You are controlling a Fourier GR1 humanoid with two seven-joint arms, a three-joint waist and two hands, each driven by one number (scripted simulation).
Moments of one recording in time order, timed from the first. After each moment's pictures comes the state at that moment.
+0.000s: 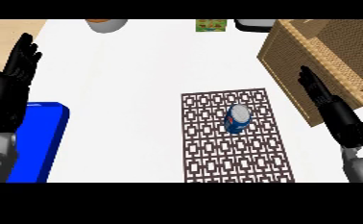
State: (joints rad) left arm -0.19 0.57 -0.08 -1.67 0.16 0.32 0.19; right arm -0.12 -0.54 0.15 -1.38 -0.22 0.05 -0.22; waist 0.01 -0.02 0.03
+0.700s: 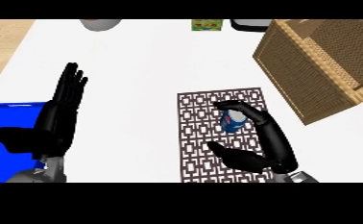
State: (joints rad) left arm -0.06 0.32 -0.18 -1.70 0.23 0.33 0.05; right arm -0.09 -0.26 0.45 -1.70 0.07 -0.22 -0.13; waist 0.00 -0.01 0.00
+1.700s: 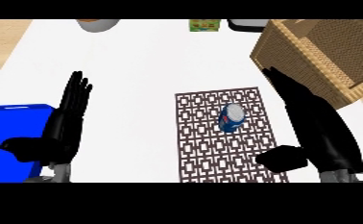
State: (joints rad) left arm -0.01 0.28 -0.19 -1.68 0.22 0.32 -0.02; right arm -0.31 -0.54 0.44 -2.05 0.49 0.16 0.96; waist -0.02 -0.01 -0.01
